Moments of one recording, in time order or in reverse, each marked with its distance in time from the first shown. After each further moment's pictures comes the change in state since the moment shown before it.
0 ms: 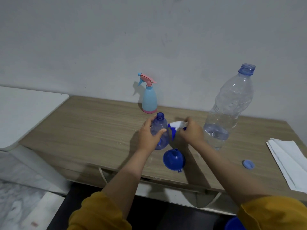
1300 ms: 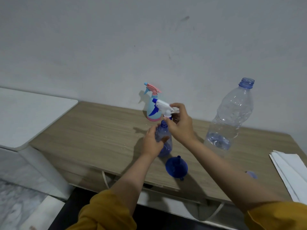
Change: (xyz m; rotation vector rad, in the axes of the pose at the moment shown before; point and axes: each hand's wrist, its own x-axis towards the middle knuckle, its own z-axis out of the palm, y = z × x) left_hand -0.007 0.016 -0.005 0.018 -0.036 -0.114; right_hand -0.023 -0.084 -0.018 0.562 0.124 -0.485
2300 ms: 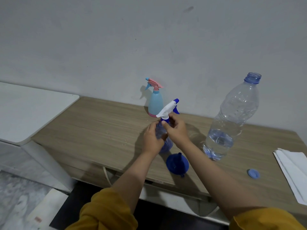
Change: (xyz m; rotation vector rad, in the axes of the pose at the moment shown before) left_hand -0.003 0.002 0.003 0.090 0.090 0.037; right_hand -0.011 0.038 0.028 0.174 -0.036 0.228
